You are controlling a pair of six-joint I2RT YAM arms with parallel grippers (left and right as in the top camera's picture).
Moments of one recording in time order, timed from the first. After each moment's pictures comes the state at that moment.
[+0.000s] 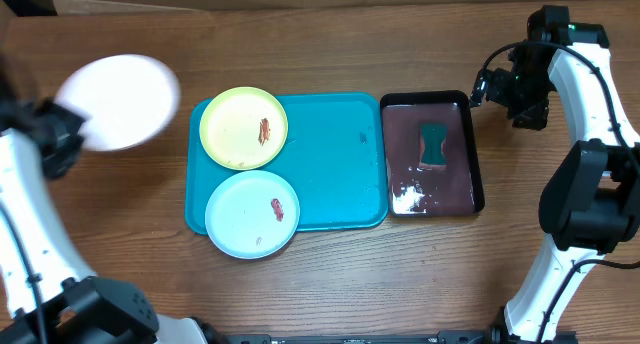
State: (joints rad) left arm 0.61 1.65 1.72 -1.24 0.09 -0.57; right arm -0.13 2.15 1.89 -1.25 -0.17 0.23
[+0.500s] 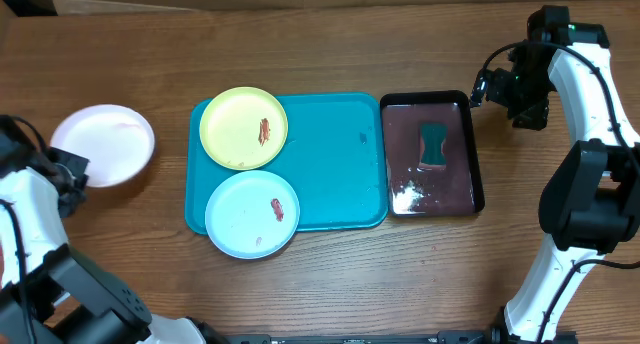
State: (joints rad) left arm 0.69 1.68 1.23 -0.71 0.00 -0.57; right arm -0.13 2.15 1.89 -1.25 -0.17 0.23
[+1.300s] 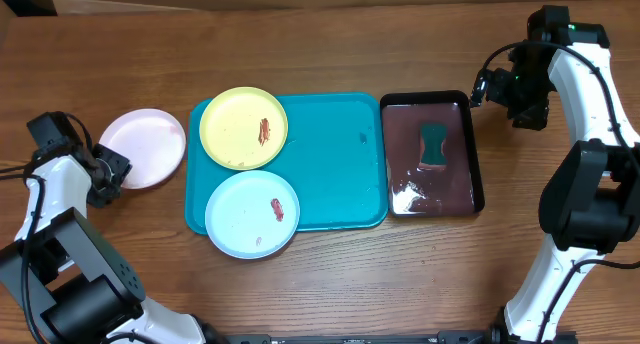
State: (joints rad) left arm 0.58 1.80 1.18 -0.64 0.03 -0.50; right arm -0.13 2.15 1.89 -1.25 -0.17 0.23
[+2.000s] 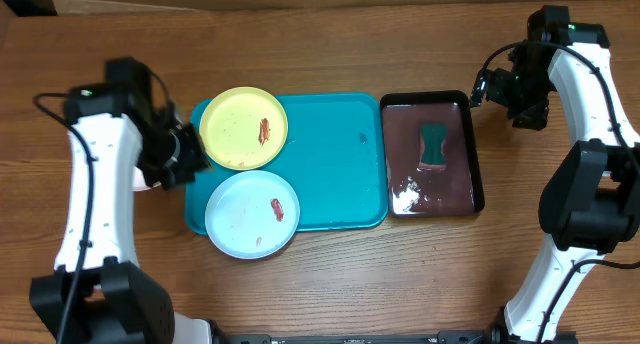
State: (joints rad) left arm 0.14 1.63 1.46 -1.41 0.22 -0.26; right arm -0.13 2.15 1.89 -1.25 -0.17 0.23
